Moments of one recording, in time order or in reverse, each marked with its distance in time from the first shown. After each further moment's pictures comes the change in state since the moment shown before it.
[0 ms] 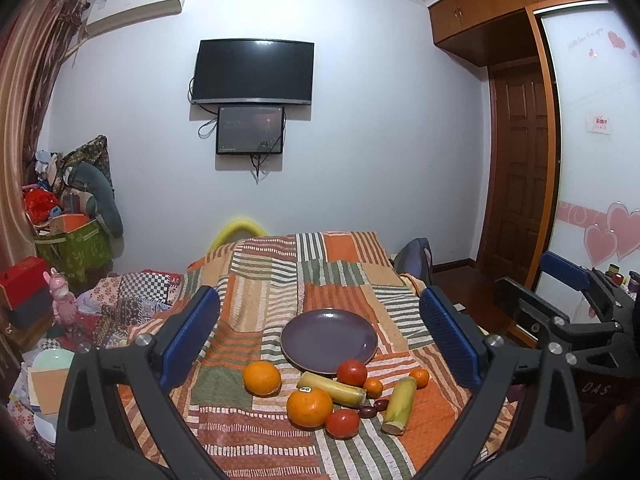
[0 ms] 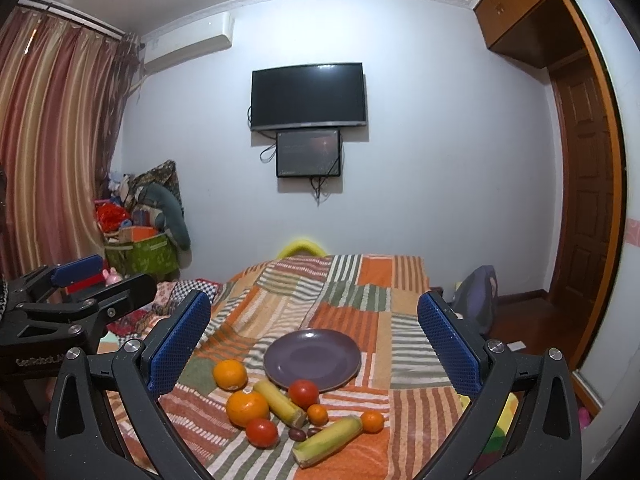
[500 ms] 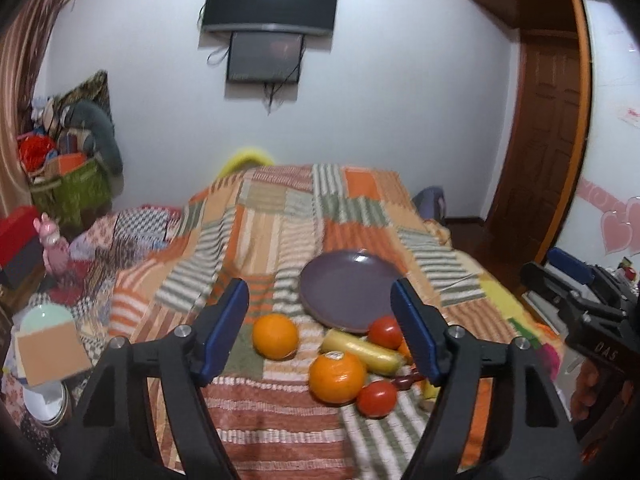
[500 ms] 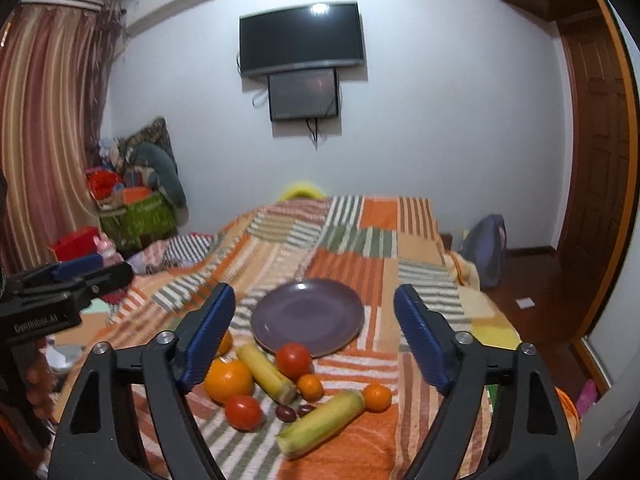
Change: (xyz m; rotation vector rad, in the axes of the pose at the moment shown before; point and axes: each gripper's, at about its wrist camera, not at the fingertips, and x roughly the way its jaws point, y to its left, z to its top) left arm 0.094 0.052 -0.039 -0.074 0.252 0.028; right arm 0.070 -0.024 -0.035 0.030 0.212 0.009
